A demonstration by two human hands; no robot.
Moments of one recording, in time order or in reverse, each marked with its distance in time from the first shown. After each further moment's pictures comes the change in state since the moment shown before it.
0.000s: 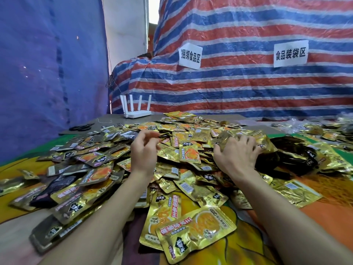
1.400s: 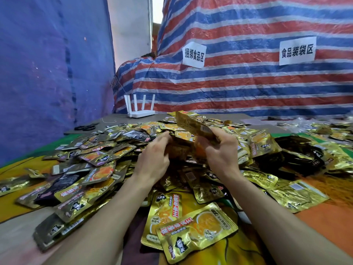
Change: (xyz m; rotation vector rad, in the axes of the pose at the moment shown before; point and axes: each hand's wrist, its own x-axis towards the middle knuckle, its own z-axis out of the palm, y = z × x) left_hand 0.001 -0.011 -0.002 0.850 -0.292 0.375; right_hand -0.020 -0.026 -0.007 1.043 0.005 -0.294
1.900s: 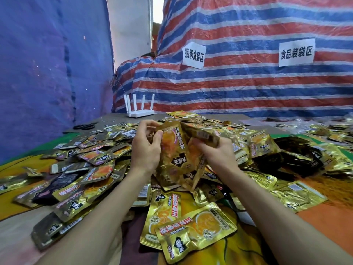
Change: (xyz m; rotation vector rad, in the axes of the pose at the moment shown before) left_hand 0.009 0.000 -0.006 -0.601 0.350 -0.120; right_hand 0.001 0.006 0.002 0.266 -0.099 0.267
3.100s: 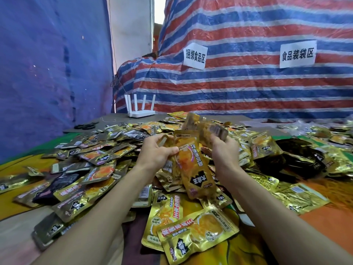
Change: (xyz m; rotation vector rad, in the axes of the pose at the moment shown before) left_hand 0.000 0.003 0.001 -0.166 -0.327 -0.362; right_hand 0.002 -0.014 0.010 0.166 0.249 0.253
